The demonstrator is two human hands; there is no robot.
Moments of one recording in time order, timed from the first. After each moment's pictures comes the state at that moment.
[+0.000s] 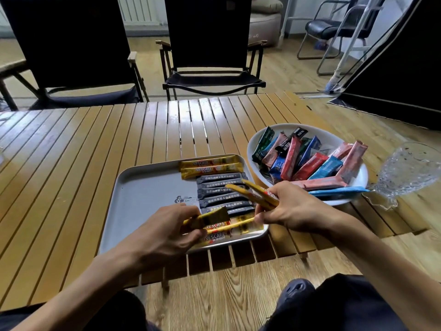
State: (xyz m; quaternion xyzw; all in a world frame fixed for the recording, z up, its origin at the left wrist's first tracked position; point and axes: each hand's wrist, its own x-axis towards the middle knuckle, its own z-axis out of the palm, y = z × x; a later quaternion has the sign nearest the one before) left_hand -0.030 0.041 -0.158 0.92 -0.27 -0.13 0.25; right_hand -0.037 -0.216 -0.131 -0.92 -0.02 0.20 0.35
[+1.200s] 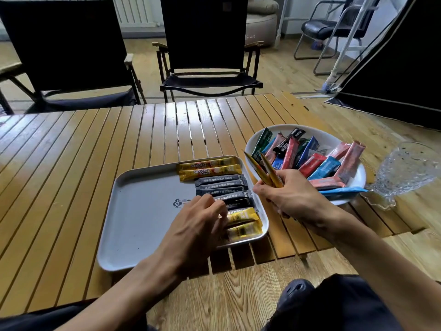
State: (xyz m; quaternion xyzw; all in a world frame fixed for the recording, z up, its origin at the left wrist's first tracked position) left_hand -0.033 -0.002 -0.186 0.91 -0.33 0.08 0.22; right_hand -0.035 -0.211 -0.127 -0.84 0.07 0.08 0.53
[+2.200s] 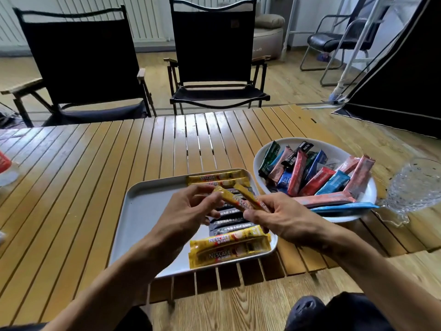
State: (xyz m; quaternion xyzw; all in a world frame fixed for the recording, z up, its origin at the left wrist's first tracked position) left_hand -0.017 0.014 -0.133 0.75 -0.04 -0.15 0.64; right_hand -0.034 -0.196 -0.125 -0.84 -0.06 0.20 0.49
